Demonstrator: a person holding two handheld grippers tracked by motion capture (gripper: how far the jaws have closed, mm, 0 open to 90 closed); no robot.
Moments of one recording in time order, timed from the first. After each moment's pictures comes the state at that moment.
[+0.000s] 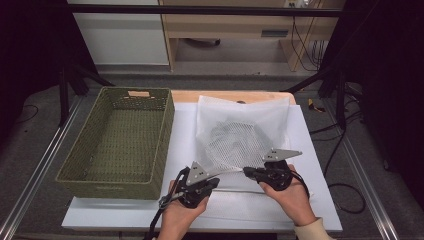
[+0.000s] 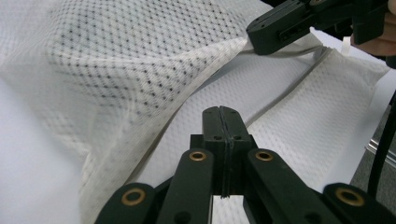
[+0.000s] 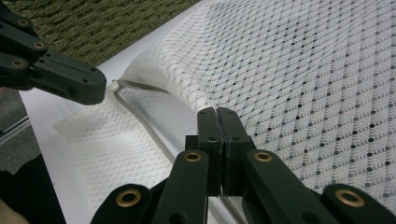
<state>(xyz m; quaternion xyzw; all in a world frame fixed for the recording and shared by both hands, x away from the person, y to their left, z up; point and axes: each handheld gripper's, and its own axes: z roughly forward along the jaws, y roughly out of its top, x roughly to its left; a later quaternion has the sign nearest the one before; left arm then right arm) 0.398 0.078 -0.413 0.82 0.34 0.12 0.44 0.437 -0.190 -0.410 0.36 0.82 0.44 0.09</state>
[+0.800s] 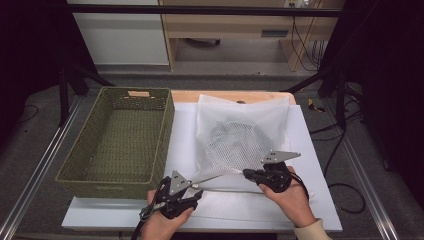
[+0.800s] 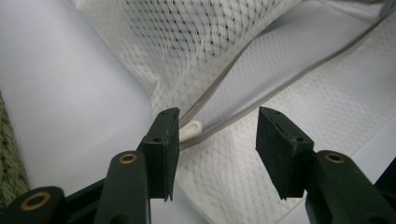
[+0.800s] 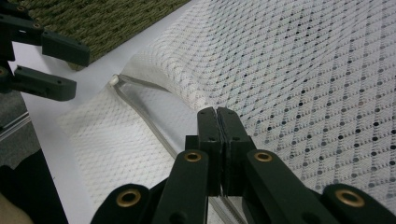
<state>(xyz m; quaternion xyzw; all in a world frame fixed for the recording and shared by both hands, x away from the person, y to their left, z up) 0.381 0.115 -0.433 0.82 0.39 0.17 0.39 0.436 -0.189 -0.415 0.36 0.82 0.44 0.09</state>
